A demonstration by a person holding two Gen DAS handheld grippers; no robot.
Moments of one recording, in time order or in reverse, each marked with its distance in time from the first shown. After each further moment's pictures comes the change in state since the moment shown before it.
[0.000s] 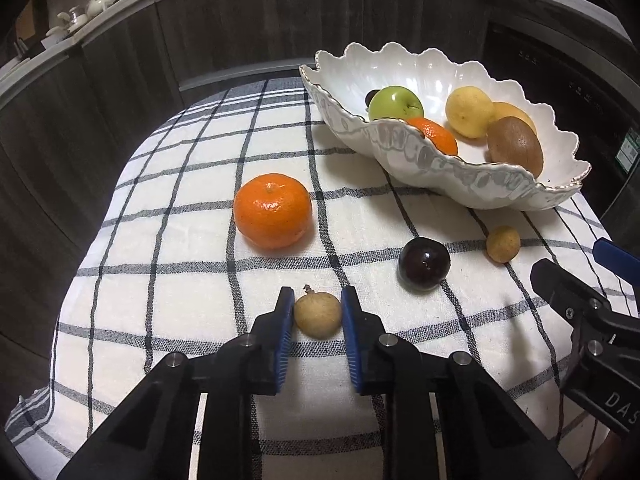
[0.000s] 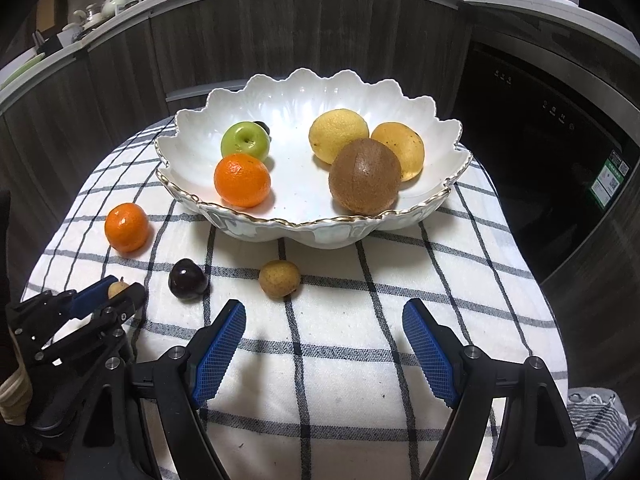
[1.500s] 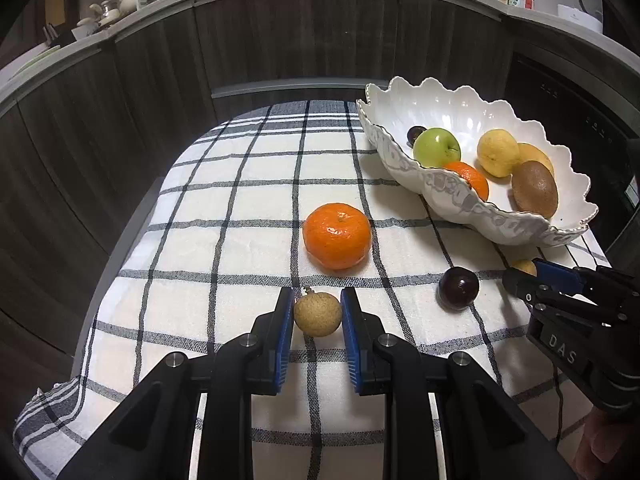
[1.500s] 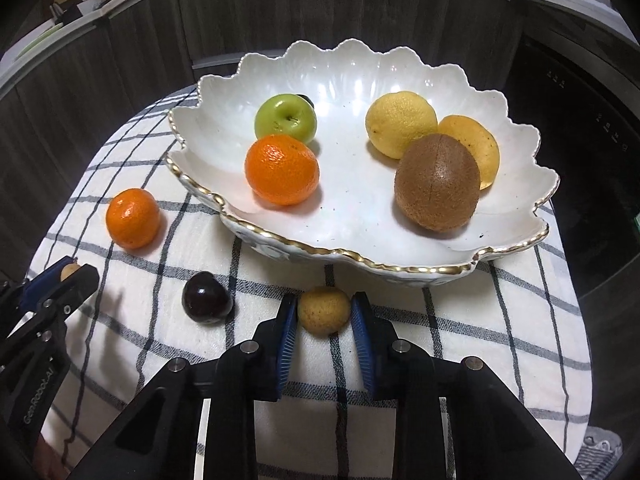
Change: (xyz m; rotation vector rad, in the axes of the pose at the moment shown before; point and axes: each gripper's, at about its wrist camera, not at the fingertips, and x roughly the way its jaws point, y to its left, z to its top) left arm -0.026 0.035 0.004 -0.073 -0.059 0.045; right arm 0.040 0.027 0.023 -0.097 0.096 0.091
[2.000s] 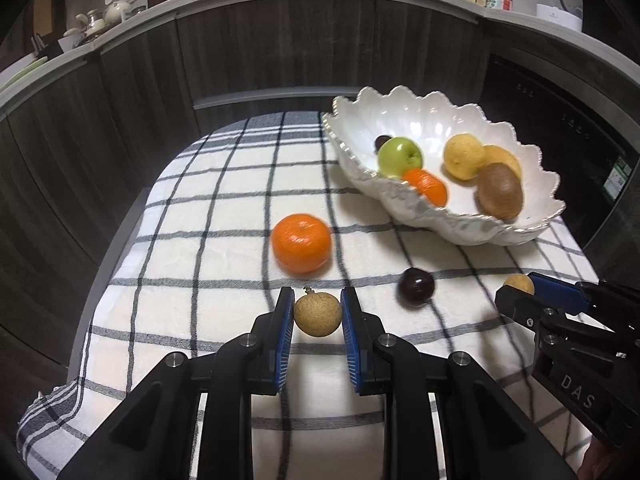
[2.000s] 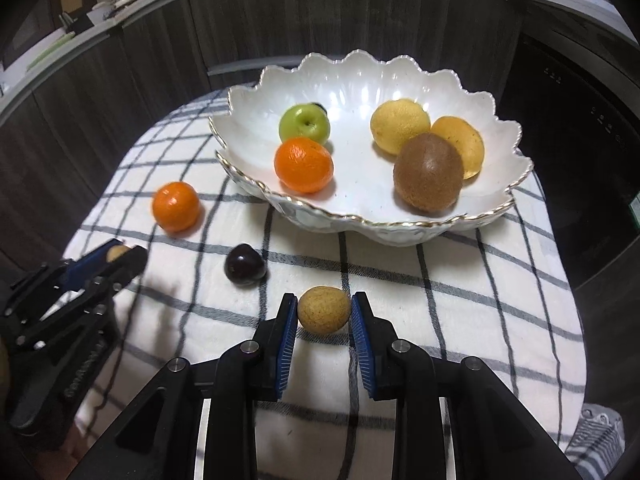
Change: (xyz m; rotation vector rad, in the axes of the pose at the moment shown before) left arm -0.021 -0.018 0.004 0.035 -0.023 -0.058; right arm -0.043 -0.004 -0.015 0.022 -0.008 0.062
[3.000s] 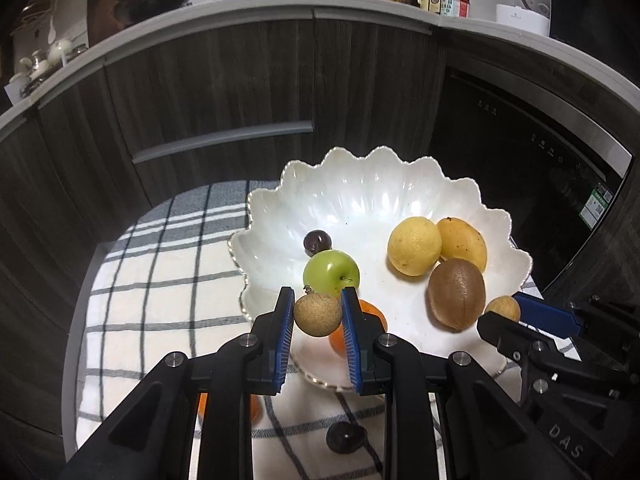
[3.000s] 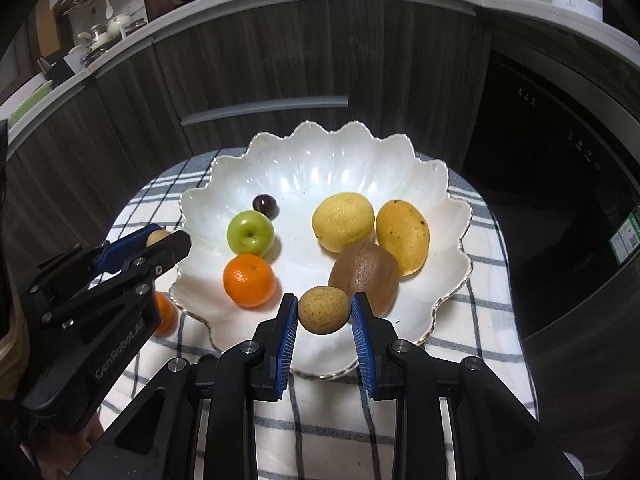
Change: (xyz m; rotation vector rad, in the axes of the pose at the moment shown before) left arm 0.038 -0.047 0.109 0.115 -0.040 -0.133; right arm -0.014 -0.047 0.075 0.079 -0.069 -0.030
